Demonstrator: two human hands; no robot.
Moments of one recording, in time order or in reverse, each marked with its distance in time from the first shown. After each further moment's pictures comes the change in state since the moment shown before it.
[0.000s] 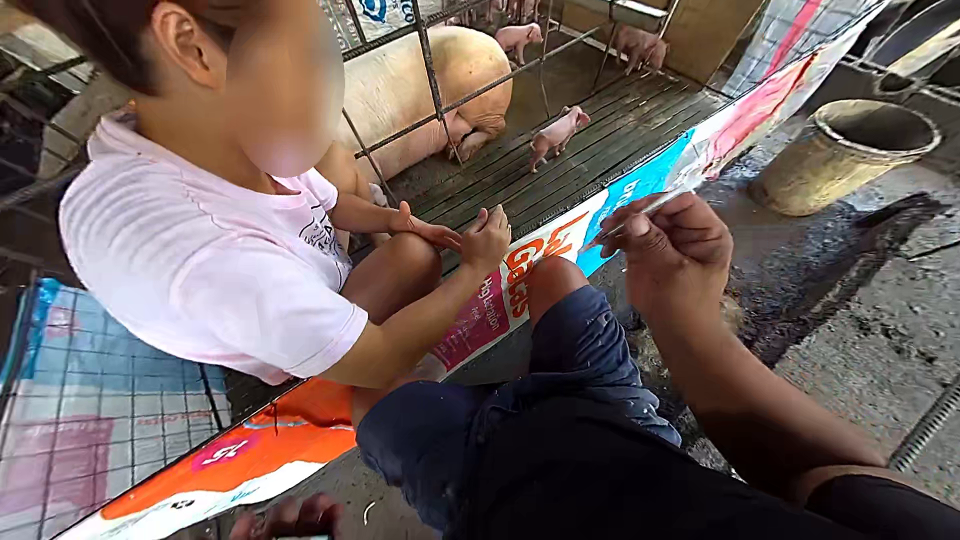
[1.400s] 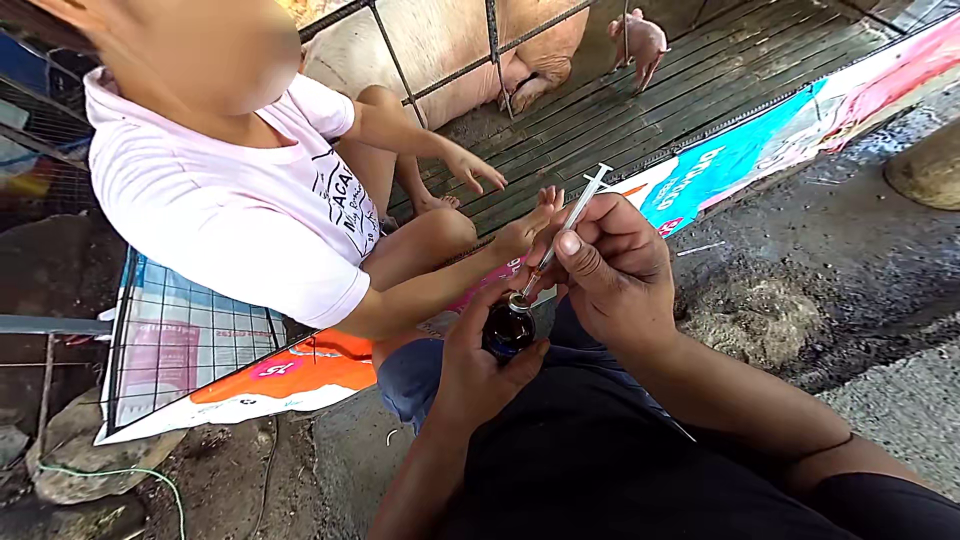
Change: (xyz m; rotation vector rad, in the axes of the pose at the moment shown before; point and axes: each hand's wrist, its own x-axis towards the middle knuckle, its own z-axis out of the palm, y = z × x) left_hand 0.068 -0.086 0.229 0.642 -0.614 0.070; right_hand -0.018 -0.011 0.080 0.412 -0.216 0.281
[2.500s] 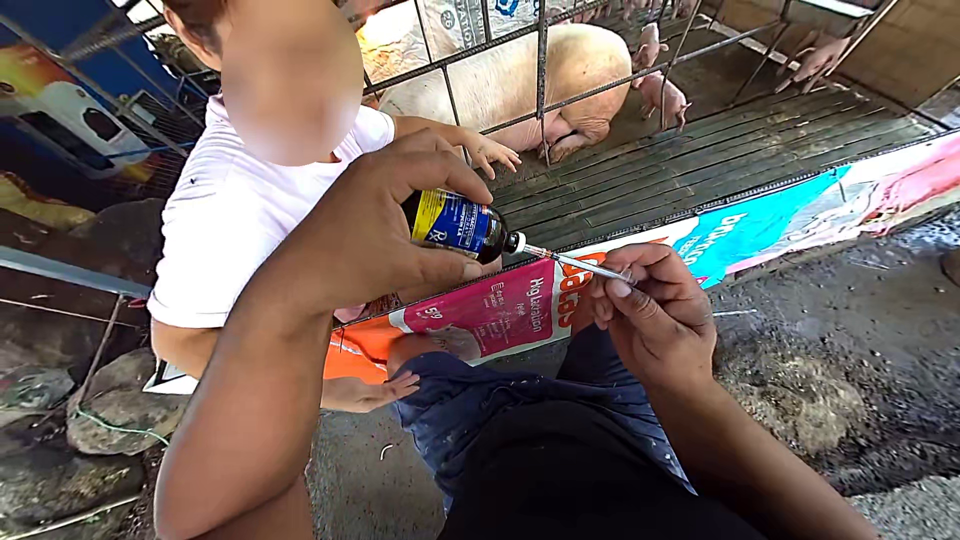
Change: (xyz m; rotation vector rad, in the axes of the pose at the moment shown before) left_hand 0.128 0.144 -0.111 0.607 -0.413 0.195; right_hand -0.011 -0.009 -0.032 -0.004 -0.092 -0.103
